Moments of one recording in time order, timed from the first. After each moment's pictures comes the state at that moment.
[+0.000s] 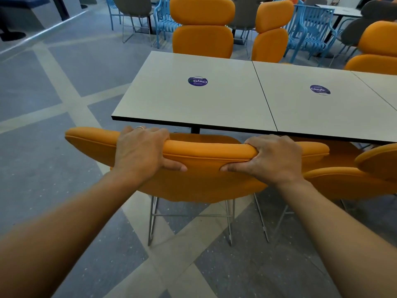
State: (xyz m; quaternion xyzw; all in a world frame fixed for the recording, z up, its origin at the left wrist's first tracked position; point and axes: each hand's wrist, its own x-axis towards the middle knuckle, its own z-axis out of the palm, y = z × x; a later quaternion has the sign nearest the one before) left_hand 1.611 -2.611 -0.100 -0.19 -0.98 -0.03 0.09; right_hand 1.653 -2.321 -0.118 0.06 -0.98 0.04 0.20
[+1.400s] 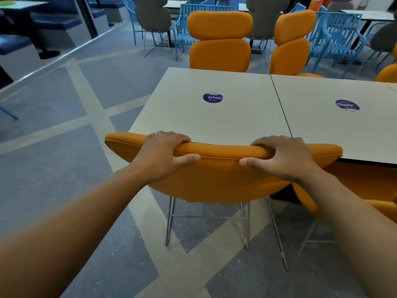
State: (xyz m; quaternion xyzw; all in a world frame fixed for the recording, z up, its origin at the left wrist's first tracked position) left_hand 1.540 -2.600 -0.076 -0.18 -0.97 -0.19 -0.02; right_hand 1.557 -2.293 -0.090 0.07 -0.99 0.14 0.05
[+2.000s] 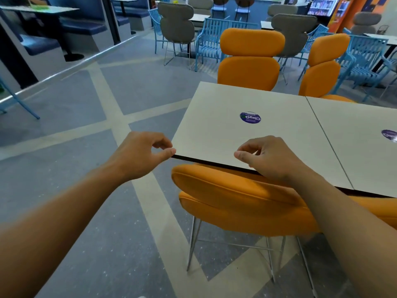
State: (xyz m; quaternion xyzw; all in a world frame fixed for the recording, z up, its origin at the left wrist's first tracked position) left_hand 1.451 -2.819 -0.055 -0.14 -0.95 -0.27 0.06; right_hand 1.441 -2.504 -0.065 0.10 -0.94 0.32 -0.01
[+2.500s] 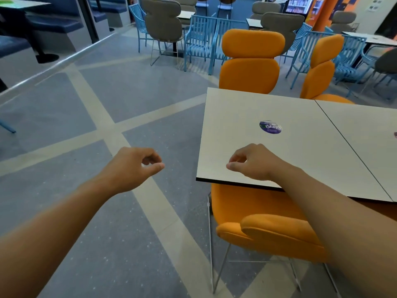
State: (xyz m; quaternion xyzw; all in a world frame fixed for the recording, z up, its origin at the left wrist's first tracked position) left_hand 1.308 -3.011 -0.085 -0.15 -0.95 -0.28 -0.01; right_hand 1.302 -2.679 -0.085 0.06 -0.97 0.22 -0.11
